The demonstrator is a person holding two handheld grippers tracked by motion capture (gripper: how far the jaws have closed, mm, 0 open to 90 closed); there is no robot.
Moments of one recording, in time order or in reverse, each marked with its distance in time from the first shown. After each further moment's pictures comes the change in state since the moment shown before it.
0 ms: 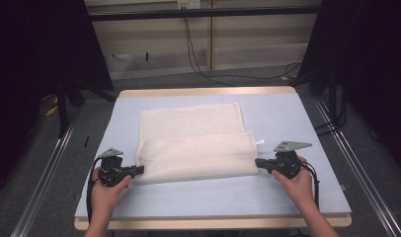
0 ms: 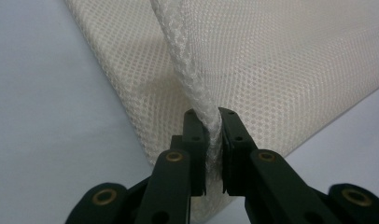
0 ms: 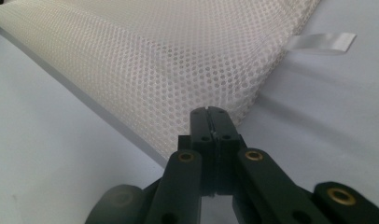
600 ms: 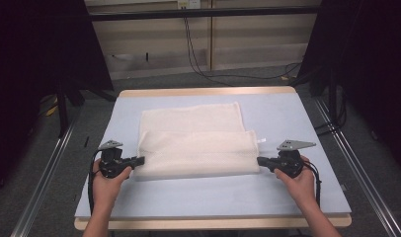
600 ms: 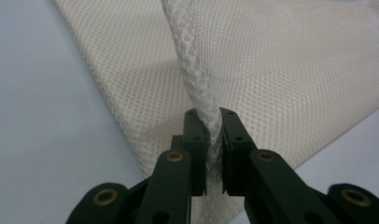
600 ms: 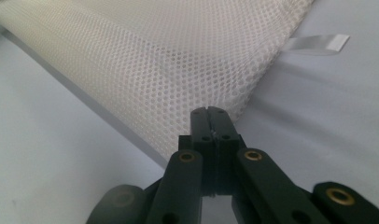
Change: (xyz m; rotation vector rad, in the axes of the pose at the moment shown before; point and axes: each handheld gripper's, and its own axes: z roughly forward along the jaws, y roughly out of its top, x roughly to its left) left arm 0.005 0.021 0.003 -0.060 -0.005 -0.004; right arm -0.005 0.000 -0.004 -0.032 -0.004 0.019
